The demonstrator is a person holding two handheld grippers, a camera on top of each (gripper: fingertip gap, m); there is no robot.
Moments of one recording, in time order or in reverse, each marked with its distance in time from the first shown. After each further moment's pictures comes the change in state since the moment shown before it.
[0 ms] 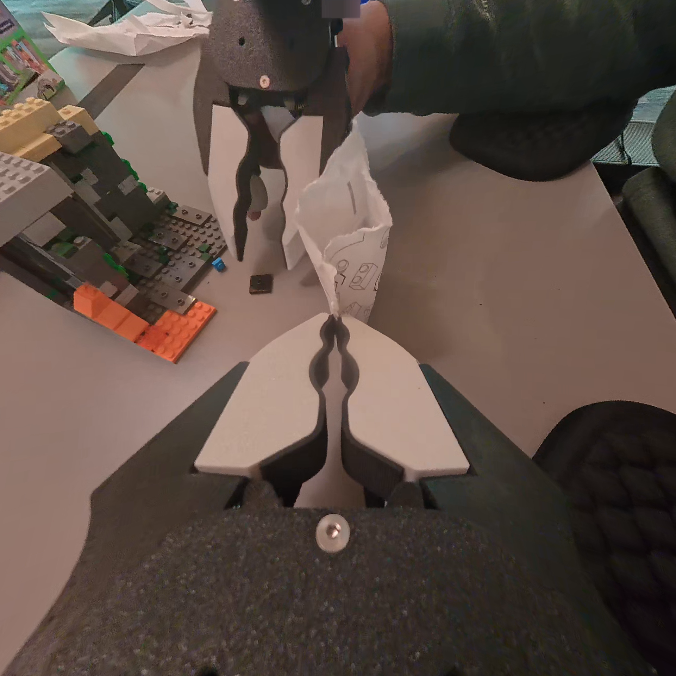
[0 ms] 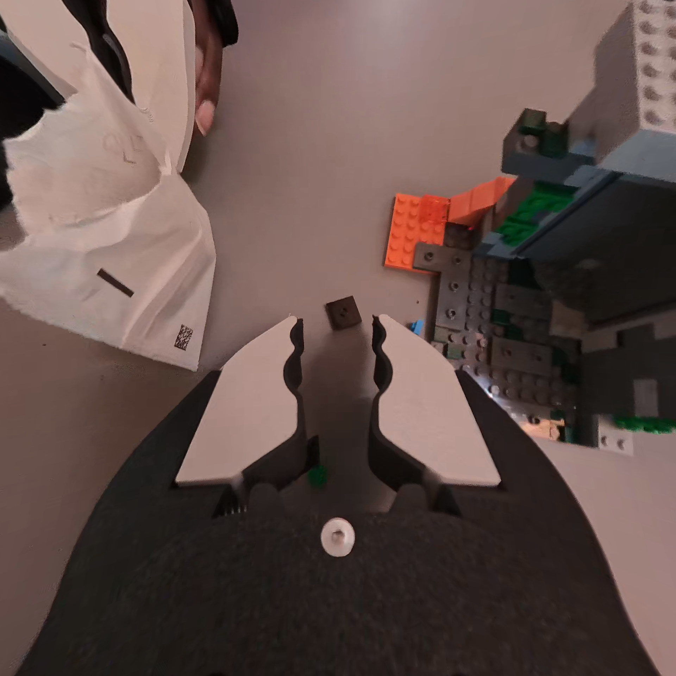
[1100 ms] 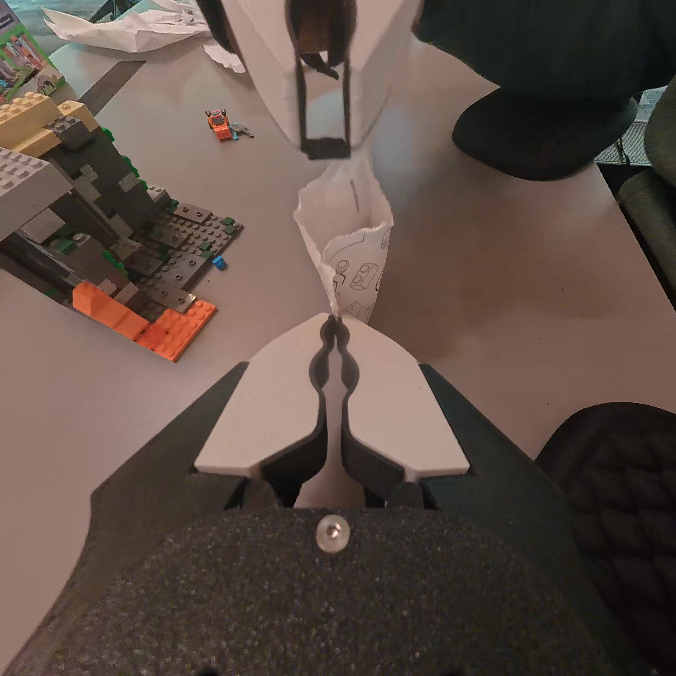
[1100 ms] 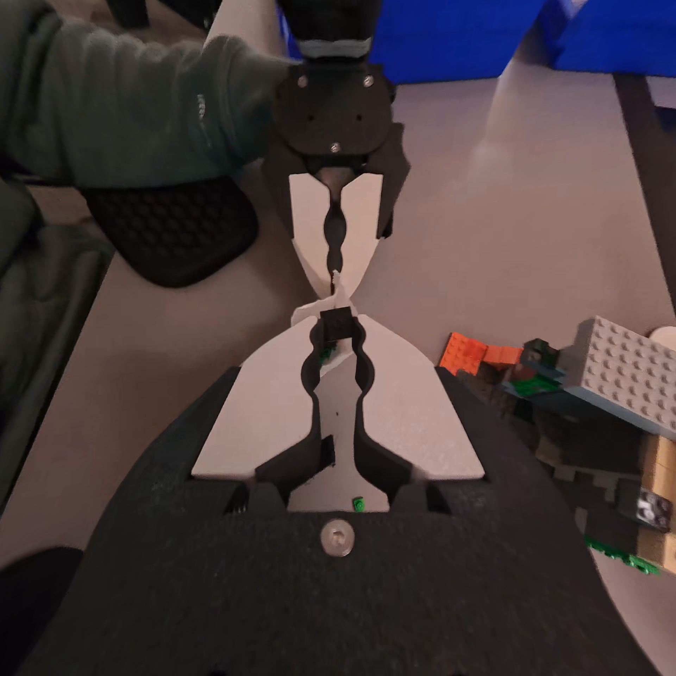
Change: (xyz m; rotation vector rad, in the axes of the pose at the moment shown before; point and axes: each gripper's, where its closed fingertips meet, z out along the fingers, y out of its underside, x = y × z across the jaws) left arm -0.001 0.002 0.001 -0.001 -0.001 -0.005; right arm -0.061 -0.083 -0.054 0.119 -0.199 -0.211
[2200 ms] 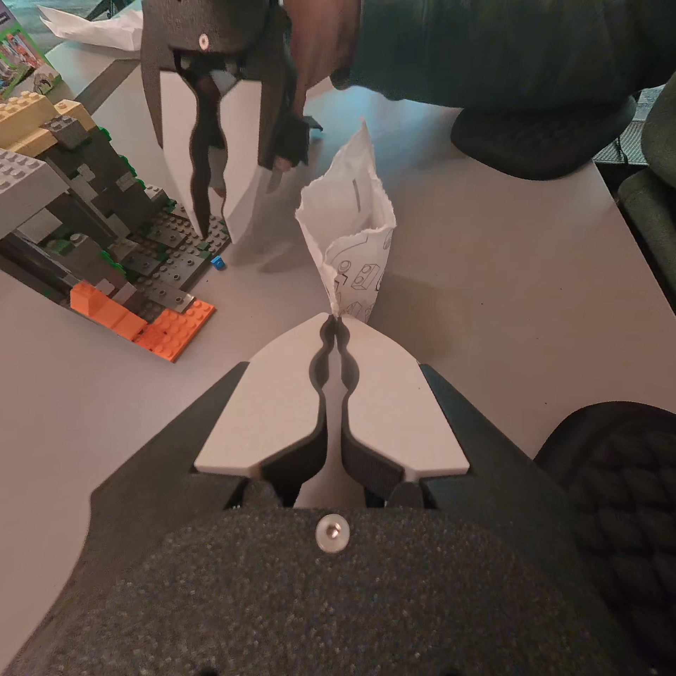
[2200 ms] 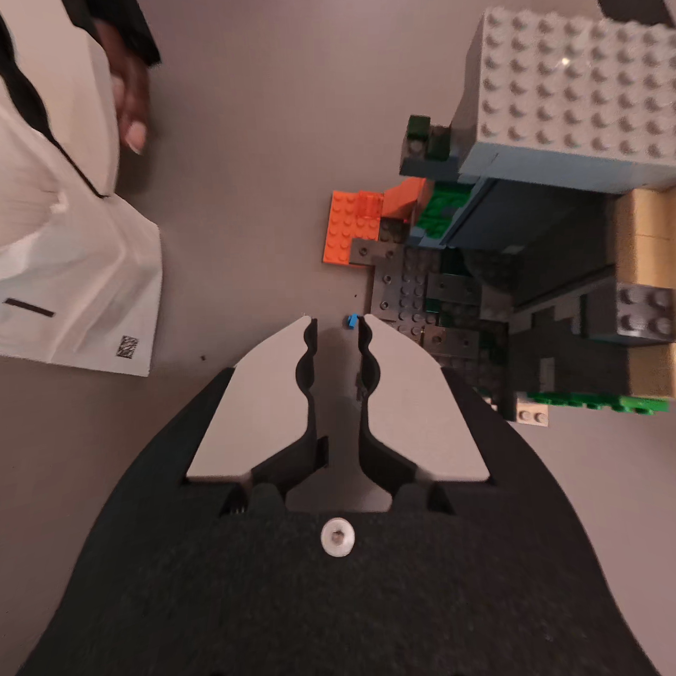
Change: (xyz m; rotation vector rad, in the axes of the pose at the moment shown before) left arm 0.000 0.000 0.001 -0.003 0.004 0.000; right arm 0.082 0.103 0.016 -0.161 0.225 0.269
